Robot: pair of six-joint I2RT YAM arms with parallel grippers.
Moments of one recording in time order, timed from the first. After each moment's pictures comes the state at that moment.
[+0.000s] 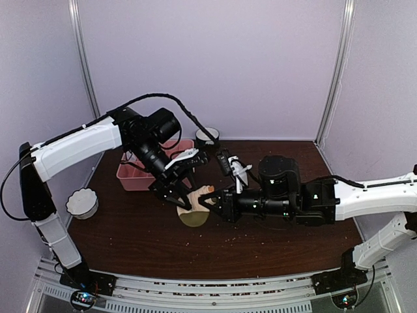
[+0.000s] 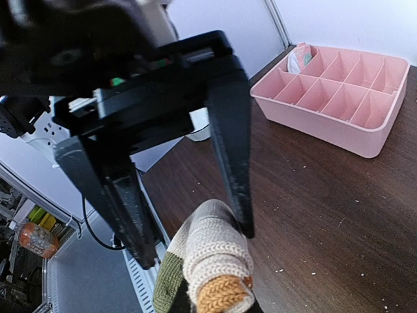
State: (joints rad) left arm -0.81 1.72 1.68 -1.21 0.88 0.82; right arm 1.22 1.35 0.99 0.07 0.04 0.55
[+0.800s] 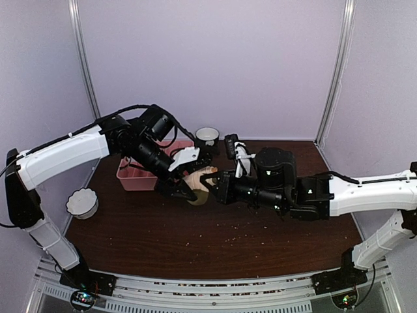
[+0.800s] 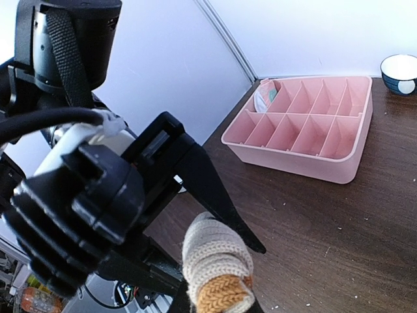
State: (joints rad) left arm -0.85 1.60 1.54 -0.92 0.56 0.67; right arm 1.20 1.39 1.03 0.13 0.22 0.65
